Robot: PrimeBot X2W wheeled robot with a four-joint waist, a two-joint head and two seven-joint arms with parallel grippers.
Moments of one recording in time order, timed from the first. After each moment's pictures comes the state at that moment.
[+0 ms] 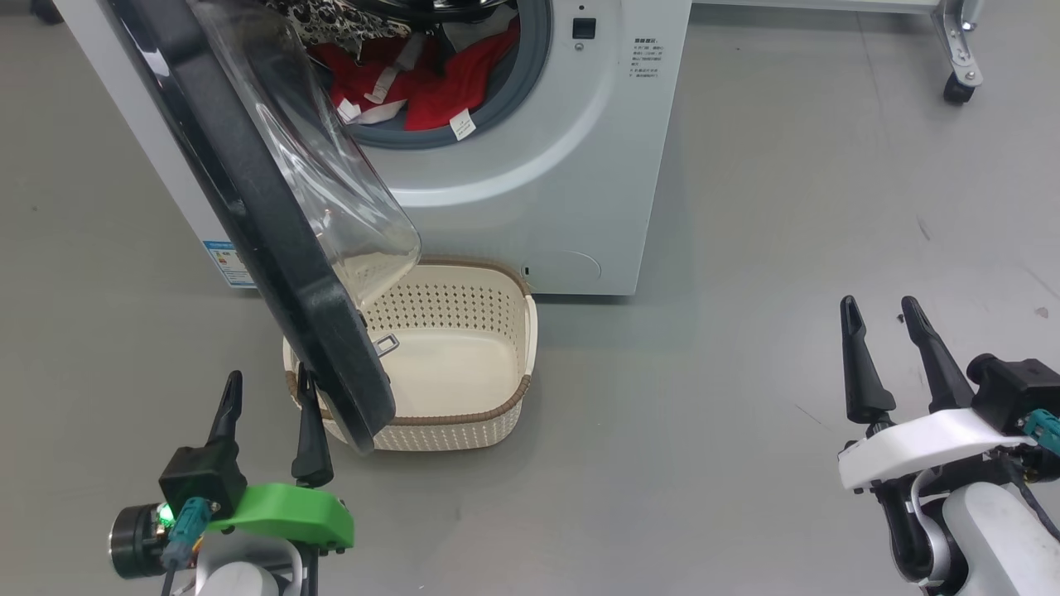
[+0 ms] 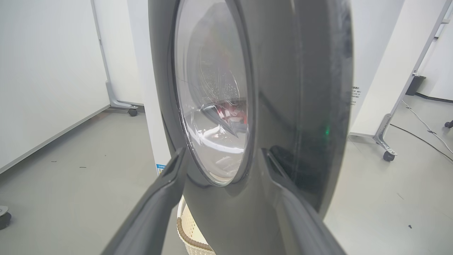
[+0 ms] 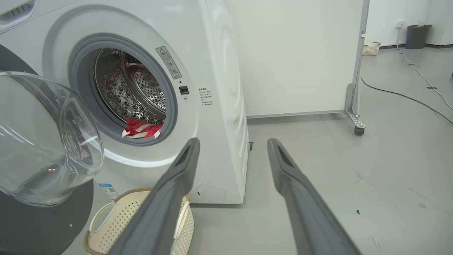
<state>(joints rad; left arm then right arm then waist) -0.11 0.04 -0.21 0.24 -0.37 0.12 -0.25 -0.14 -0.33 0.35 0.15 0.69 -0.04 -0.25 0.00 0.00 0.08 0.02</state>
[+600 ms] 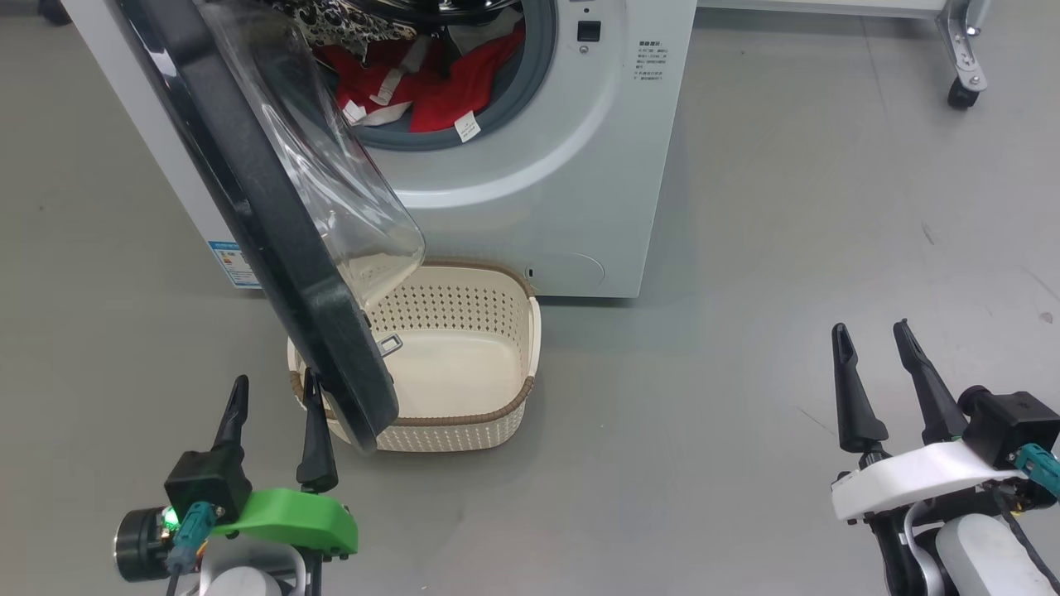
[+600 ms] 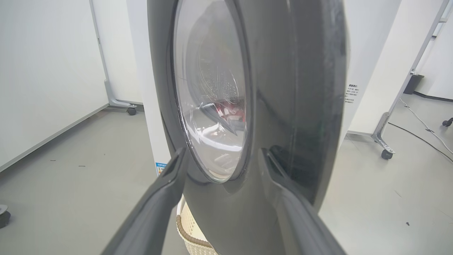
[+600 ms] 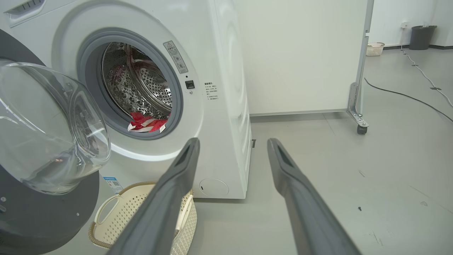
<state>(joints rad) -0.10 0.04 -0.22 0.23 -0.37 0.11 -0.25 -0.06 -0.28 0.30 0.10 0.60 -0.01 -0.25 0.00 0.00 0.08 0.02</state>
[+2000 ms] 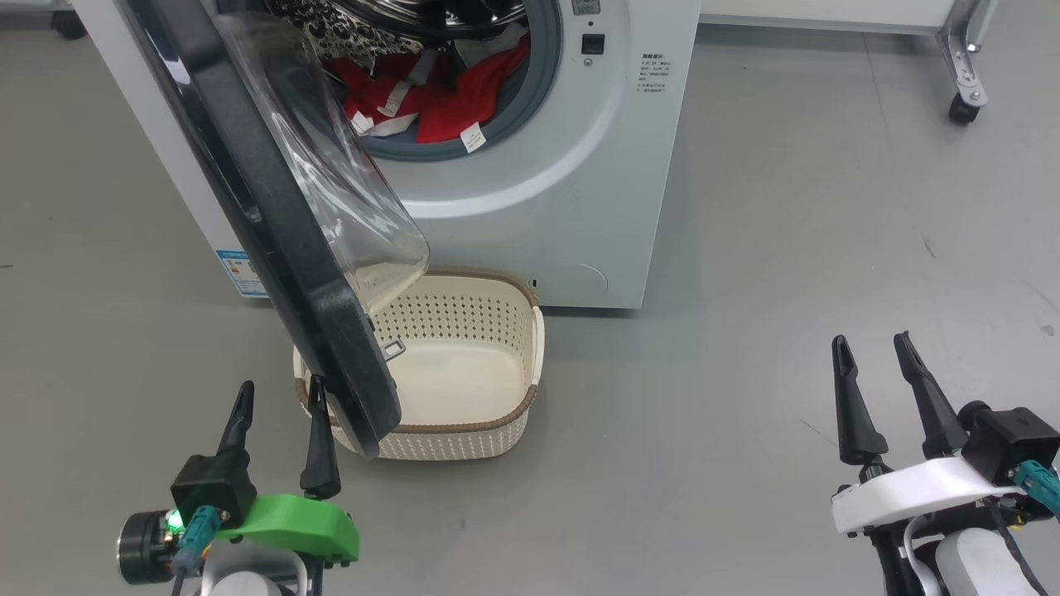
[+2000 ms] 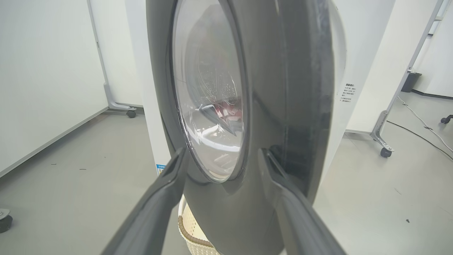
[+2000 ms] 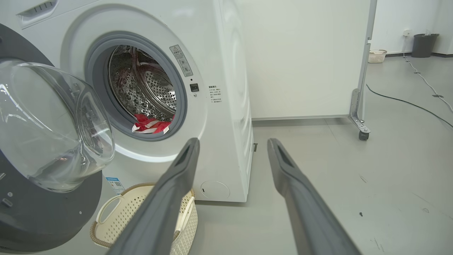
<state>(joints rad) -0.10 0.04 -0.22 0.25 -0.35 0.11 -0.25 -0.02 -0.22 0.22 0.11 0.51 0.06 -0.25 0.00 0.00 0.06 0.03</state>
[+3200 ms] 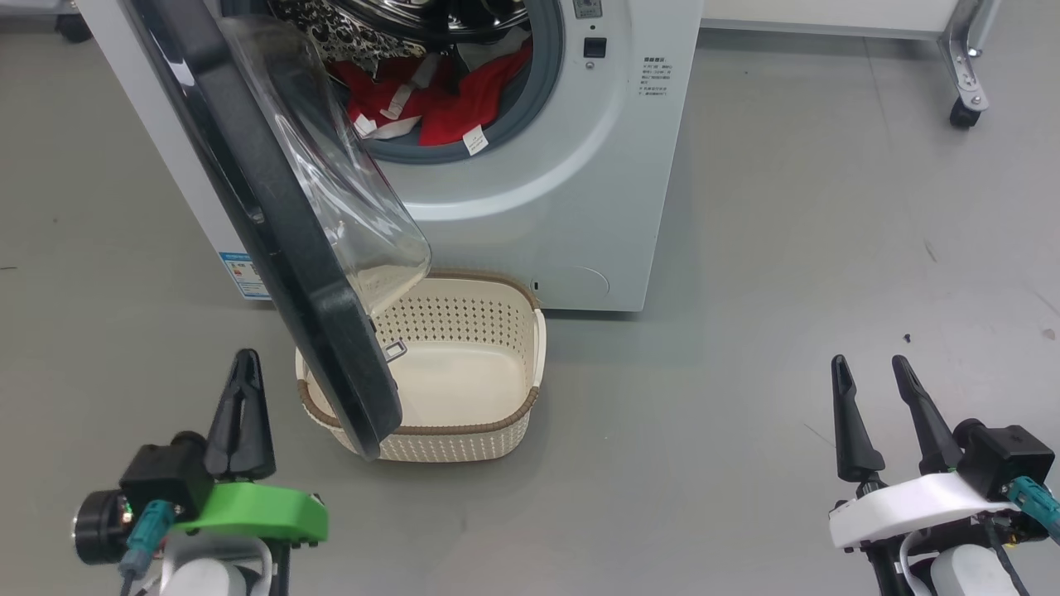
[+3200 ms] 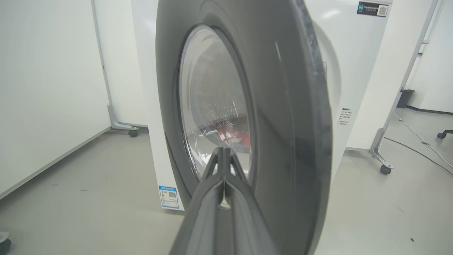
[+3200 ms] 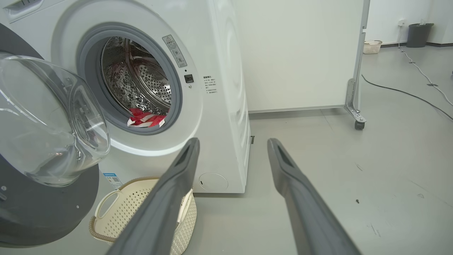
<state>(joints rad) -0.08 0.04 -0.15 0.17 -0.31 0.09 -0.25 0.01 -0.17 0.17 0.14 0.47 0.09 -0.25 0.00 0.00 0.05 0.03</state>
